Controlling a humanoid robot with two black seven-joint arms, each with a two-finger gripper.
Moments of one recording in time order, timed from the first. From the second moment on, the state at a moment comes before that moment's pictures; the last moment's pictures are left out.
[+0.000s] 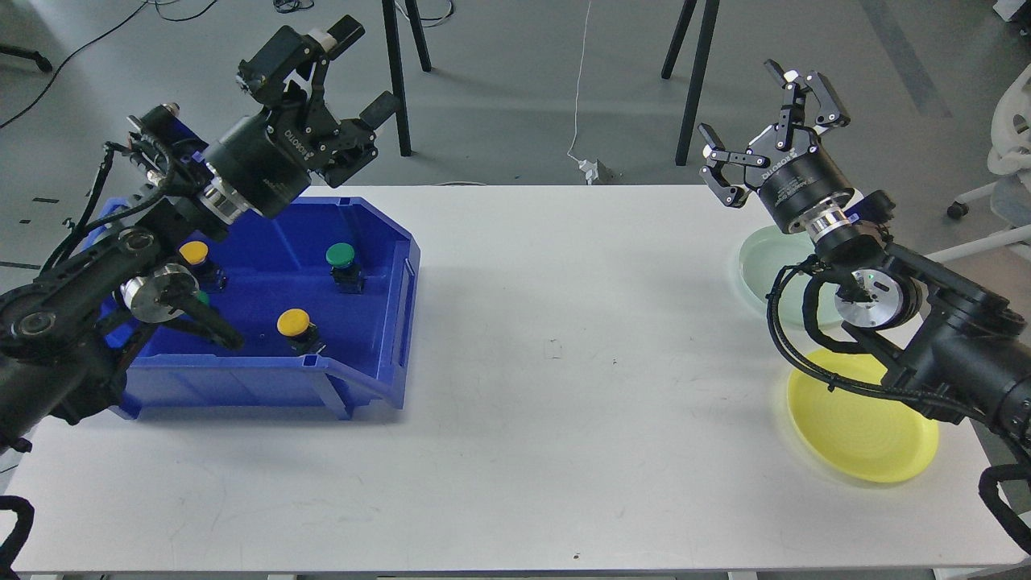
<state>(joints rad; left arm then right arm) -0.69 0.49 -0.79 -1.08 0.63 -0.48 -0.49 0.87 -0.35 0.42 0.68 0.16 0.49 0.49</state>
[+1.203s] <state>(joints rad) -1.41 0.87 0.04 -1.37 0.99 -0.41 -0.49 0.84 -0.36 0.42 0.67 0.16 0.49 0.49</state>
